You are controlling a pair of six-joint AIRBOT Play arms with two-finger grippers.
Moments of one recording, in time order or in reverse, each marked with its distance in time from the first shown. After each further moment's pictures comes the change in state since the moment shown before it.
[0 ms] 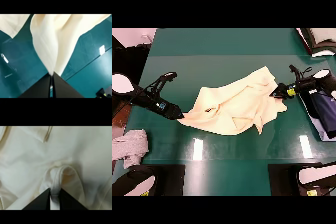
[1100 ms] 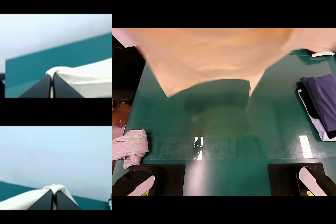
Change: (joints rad) left arm 0.001 0.088 1.173 0.399 0.128 -0.172; right arm -0.265 0.777 0.686 0.064 -0.175 0.044
